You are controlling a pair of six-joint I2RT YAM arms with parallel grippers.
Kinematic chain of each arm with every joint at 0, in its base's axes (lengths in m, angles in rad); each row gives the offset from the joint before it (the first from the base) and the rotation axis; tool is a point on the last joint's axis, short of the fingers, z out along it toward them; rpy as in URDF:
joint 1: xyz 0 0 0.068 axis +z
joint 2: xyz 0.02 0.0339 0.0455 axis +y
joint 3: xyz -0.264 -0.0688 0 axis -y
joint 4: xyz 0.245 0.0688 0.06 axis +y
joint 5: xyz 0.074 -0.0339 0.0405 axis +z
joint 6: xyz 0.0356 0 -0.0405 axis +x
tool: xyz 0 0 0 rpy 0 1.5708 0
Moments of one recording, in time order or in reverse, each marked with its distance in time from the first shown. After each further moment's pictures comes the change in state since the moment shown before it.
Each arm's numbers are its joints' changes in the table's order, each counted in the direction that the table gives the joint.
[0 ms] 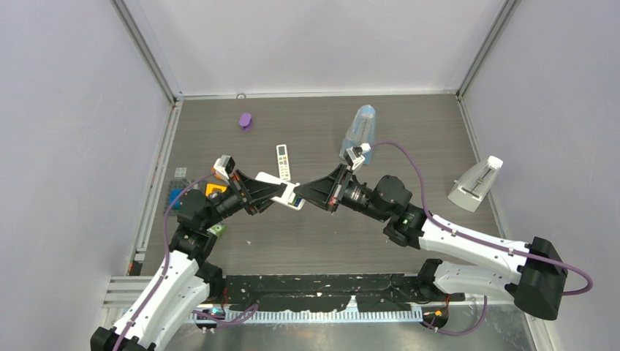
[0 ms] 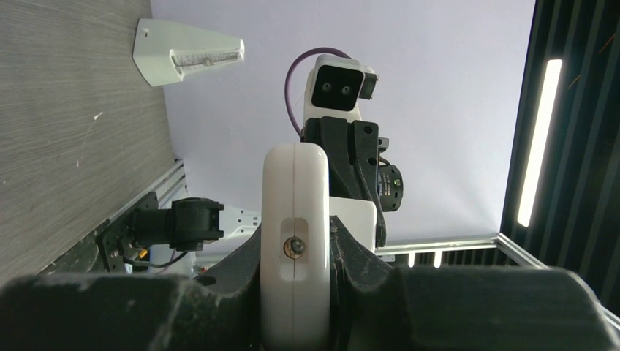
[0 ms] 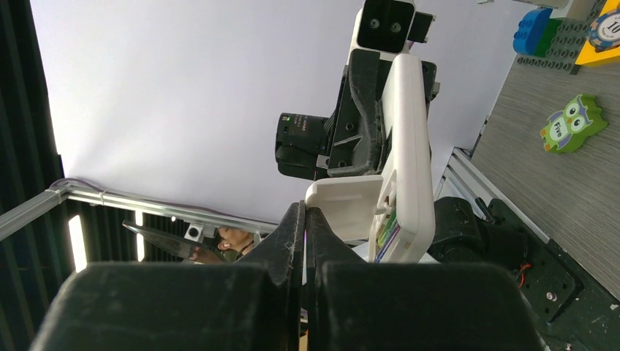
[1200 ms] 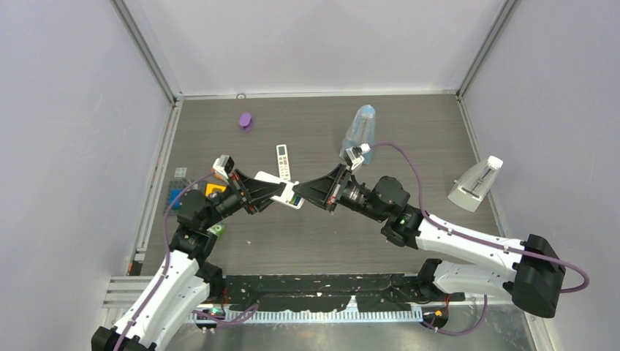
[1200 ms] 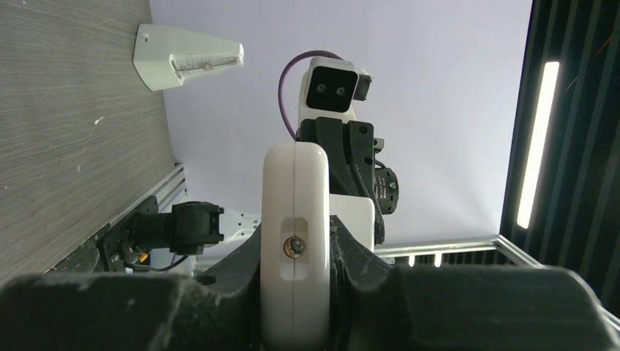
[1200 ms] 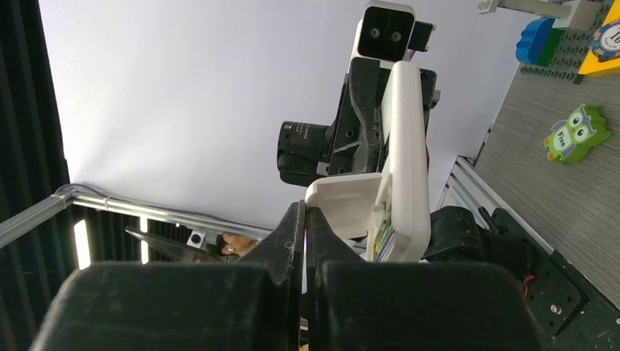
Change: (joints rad) left arm 0.003 0.005 -0.006 -0.019 0.000 -0.005; right arm 0.002 0.032 -0.012 -0.063 -0.023 0.009
